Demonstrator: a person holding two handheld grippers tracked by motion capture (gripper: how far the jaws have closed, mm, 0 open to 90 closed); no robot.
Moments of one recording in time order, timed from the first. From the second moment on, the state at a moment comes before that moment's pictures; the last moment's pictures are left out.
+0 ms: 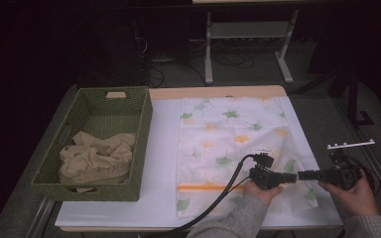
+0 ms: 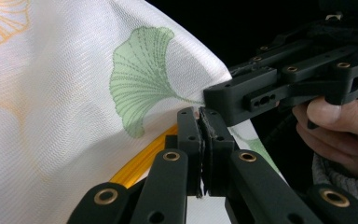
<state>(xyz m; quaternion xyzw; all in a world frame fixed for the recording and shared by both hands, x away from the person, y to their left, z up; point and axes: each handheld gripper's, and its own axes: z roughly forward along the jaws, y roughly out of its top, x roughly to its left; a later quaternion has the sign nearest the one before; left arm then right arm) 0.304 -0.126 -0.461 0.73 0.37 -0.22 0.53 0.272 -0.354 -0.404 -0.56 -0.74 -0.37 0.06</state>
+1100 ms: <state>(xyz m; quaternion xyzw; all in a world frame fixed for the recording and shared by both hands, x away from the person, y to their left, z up) 0.297 -0.106 -0.450 0.78 0.37 -0.17 0.47 0.274 -0.354 -0.410 -0.58 -0.75 -0.31 0.03</state>
